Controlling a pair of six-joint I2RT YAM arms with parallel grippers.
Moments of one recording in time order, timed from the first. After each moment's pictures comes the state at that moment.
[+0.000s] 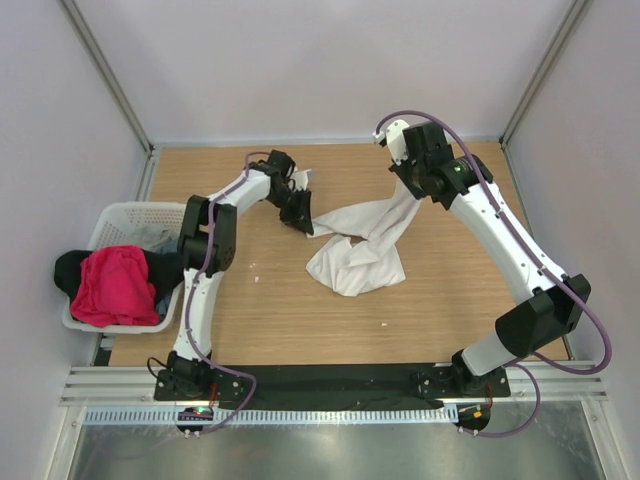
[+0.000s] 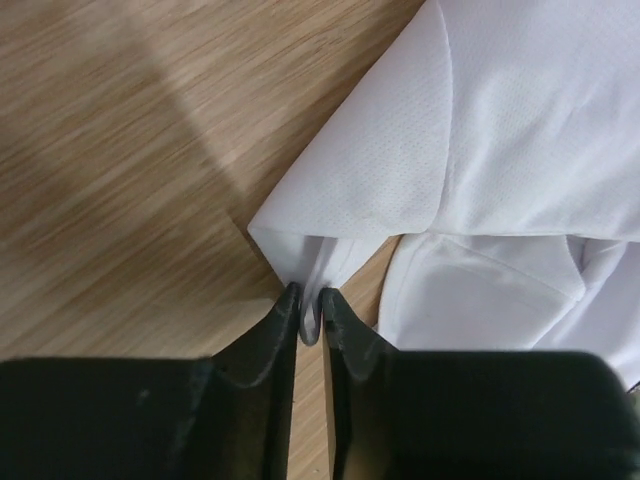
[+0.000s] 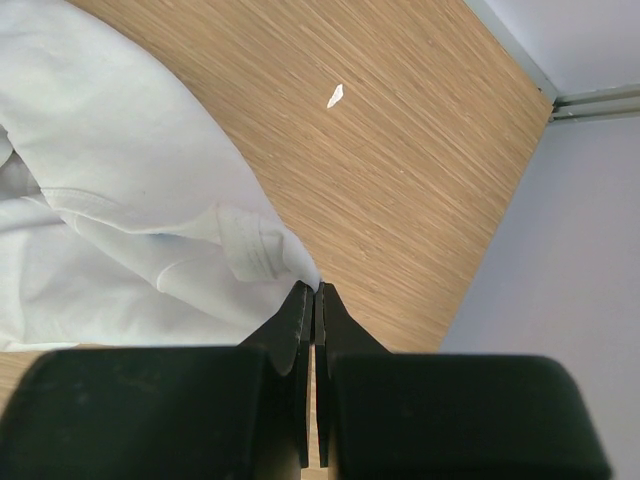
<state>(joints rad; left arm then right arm) -0.35 2.33 1.86 -0.79 0.61 -0.14 0.42 1.53 1.63 -0.87 0.29 -0.40</state>
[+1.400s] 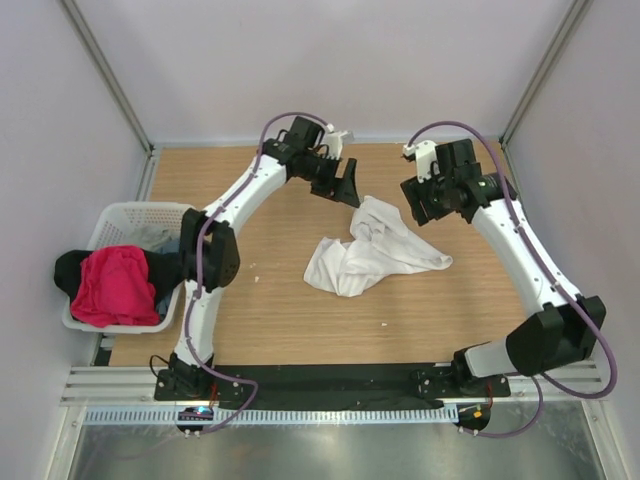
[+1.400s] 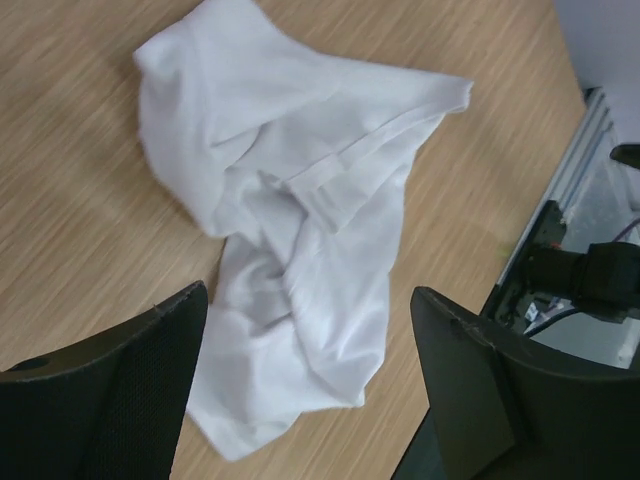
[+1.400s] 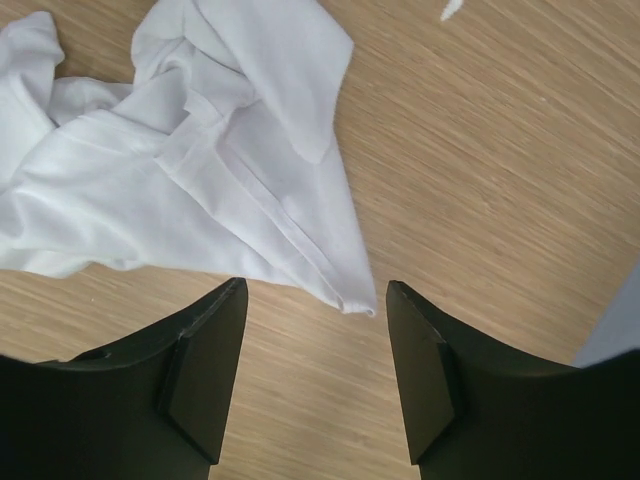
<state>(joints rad) -0.53 2.24 2.15 -0.78 0.70 -0.15 0.25 1.38 1.39 -0.87 0.00 -0.26</state>
